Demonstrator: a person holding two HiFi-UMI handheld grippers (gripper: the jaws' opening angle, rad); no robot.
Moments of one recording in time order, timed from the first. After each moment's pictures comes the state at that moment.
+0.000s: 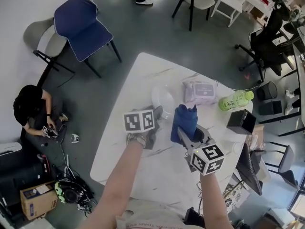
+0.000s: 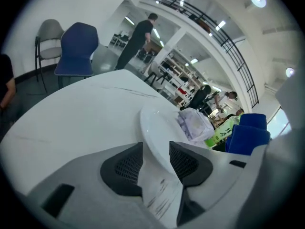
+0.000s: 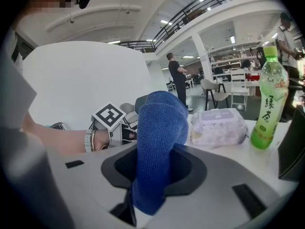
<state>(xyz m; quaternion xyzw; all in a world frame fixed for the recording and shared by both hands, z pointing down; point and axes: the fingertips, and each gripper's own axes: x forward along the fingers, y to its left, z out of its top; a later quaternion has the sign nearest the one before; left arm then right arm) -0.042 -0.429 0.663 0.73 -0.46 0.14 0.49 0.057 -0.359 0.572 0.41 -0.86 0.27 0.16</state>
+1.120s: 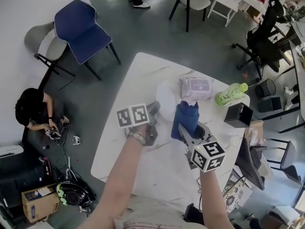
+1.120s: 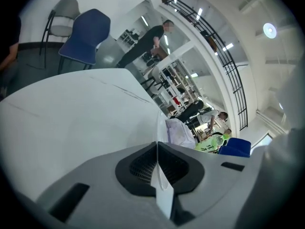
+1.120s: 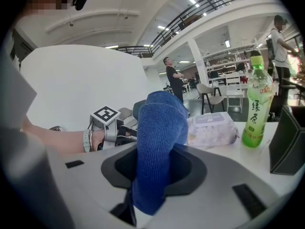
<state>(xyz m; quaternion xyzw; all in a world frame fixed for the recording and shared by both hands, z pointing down) -0.032 -0.424 0.630 0.72 -0.42 0.04 0.55 0.069 -0.347 0.555 0.44 -0.85 0.26 0.13</state>
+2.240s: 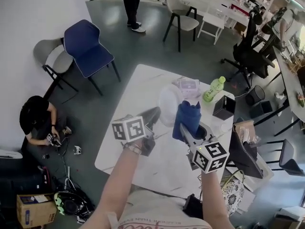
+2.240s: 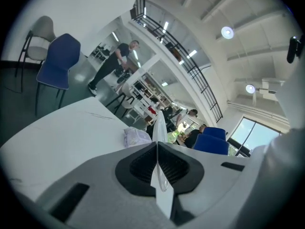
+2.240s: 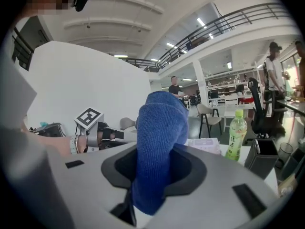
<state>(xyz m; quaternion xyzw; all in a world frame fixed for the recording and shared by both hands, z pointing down) -0.018 -0.312 0.481 0.83 -0.37 -0.03 0.42 0.080 -0.253 0.444 0.47 -0.86 0.17 0.09</state>
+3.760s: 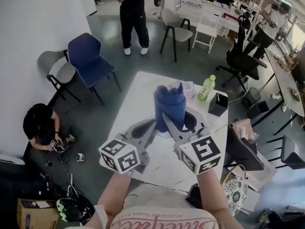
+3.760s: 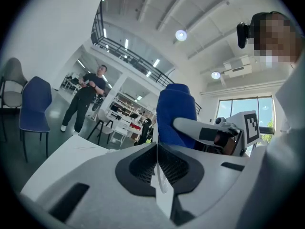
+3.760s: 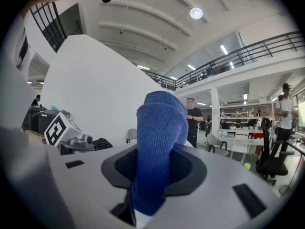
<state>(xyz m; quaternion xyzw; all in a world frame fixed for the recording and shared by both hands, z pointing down) -0.025 -0.178 0.356 0.91 -0.34 -0.06 0.22 0.011 -0.192 0.301 0.44 -0.90 0.01 0.07</state>
